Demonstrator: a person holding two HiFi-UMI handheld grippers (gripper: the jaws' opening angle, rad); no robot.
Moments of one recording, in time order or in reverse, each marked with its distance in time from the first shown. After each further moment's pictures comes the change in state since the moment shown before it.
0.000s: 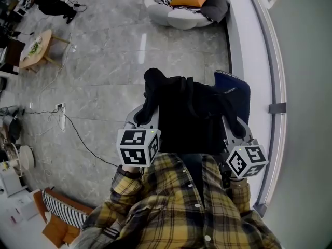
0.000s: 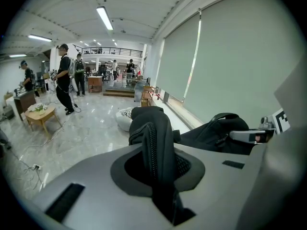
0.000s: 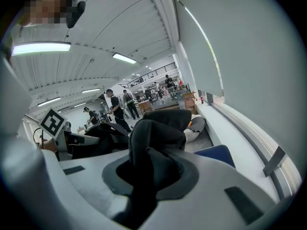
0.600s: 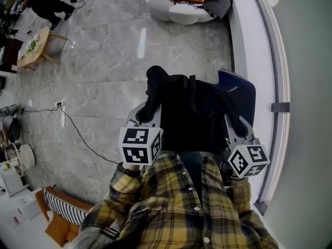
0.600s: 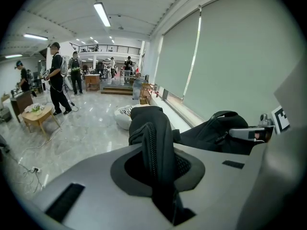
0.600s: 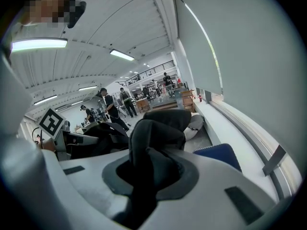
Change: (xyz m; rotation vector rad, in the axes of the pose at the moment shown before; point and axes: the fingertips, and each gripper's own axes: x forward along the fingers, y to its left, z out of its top) left arm 0.024 0.015 -0.001 0.020 0.032 -0.019; right arm 0.025 -0.005 -0.004 0.006 0.026 -0.030
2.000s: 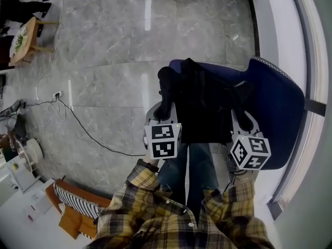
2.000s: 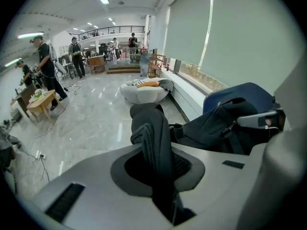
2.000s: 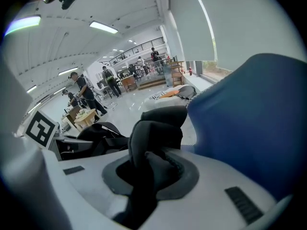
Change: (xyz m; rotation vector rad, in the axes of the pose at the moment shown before) left arm 0.192 0.067 -0.178 -0.011 0.242 0.125; right arm 0.171 -0.075 -0.176 0.071 0.253 -0.130
